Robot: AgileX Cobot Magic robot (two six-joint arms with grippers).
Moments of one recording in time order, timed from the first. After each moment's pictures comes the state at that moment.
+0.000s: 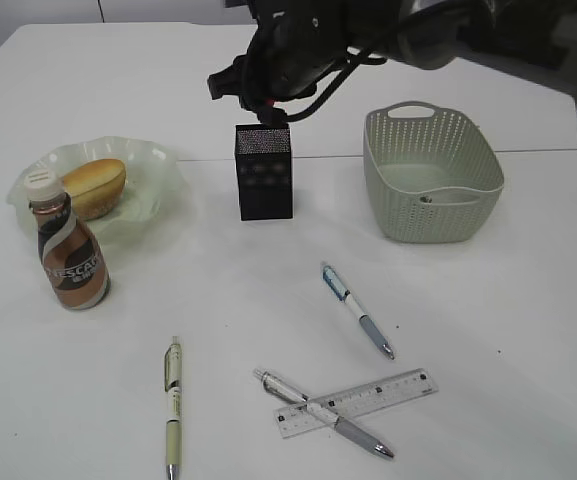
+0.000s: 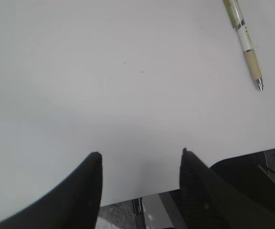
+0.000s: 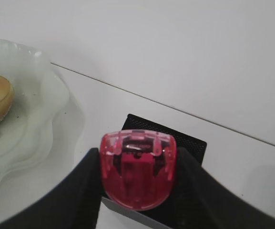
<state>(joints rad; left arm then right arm) -0.23 0.78 -0.65 -0.04 1.10 -0.13 0.51 2.29 -2.13 -0.20 0.62 0.21</state>
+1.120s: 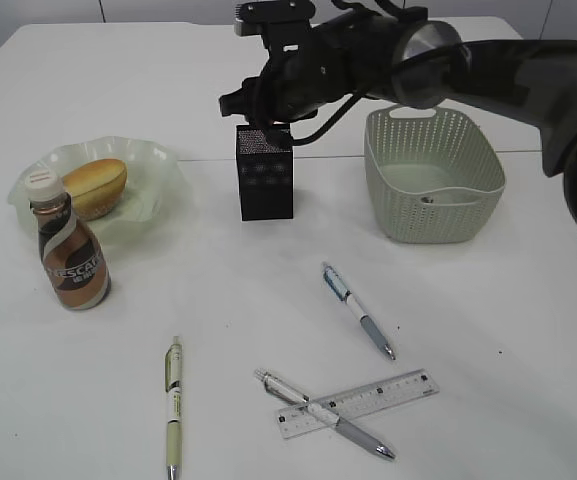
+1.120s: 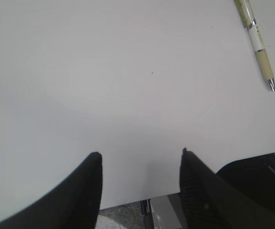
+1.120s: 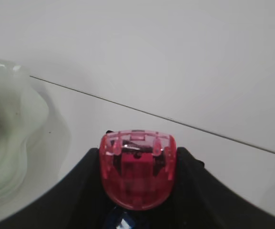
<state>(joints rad) -0.23 0.78 -0.65 -0.01 1.10 -0.13 0.46 2.39 -2.13 -0.16 0.45 0.22</state>
